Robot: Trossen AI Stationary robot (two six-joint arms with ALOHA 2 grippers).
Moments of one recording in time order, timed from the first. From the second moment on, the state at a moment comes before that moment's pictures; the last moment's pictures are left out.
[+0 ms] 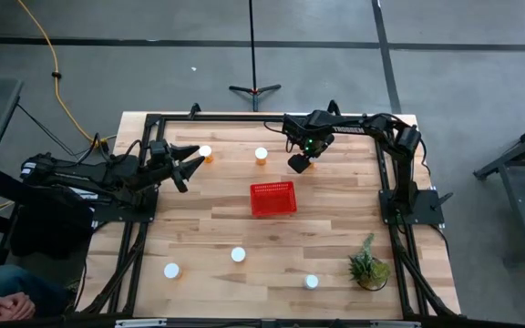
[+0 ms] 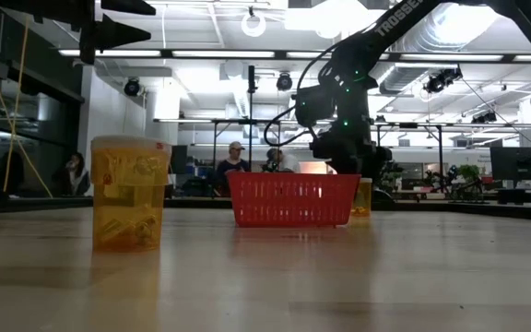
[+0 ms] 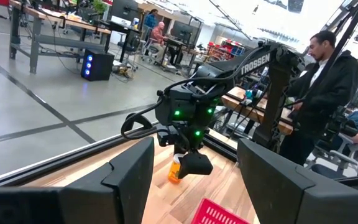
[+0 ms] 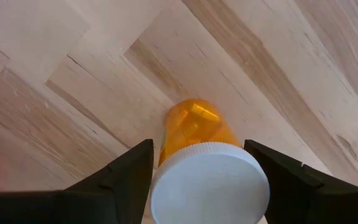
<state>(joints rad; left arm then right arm) -0.13 0.48 0.43 0.11 -0.64 -0.32 -0.51 1.97 1.39 -1.00 0.02 0.29</state>
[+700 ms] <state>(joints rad) -0.13 0.48 0.43 0.10 -0.64 -0.32 -0.51 1.97 1.39 -1.03 0.02 0.29</state>
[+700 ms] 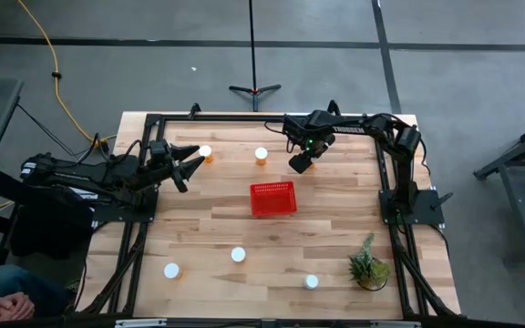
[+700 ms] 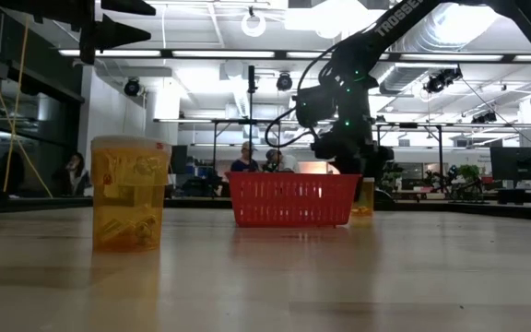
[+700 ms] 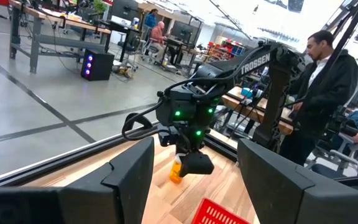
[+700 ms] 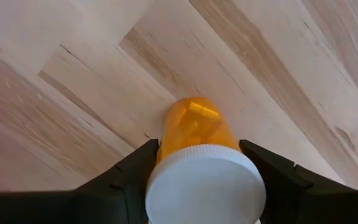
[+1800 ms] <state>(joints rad) -0.13 0.48 0.43 0.09 -0.61 -0.37 -0.42 1.87 1.57 -1.14 -0.07 0.34</state>
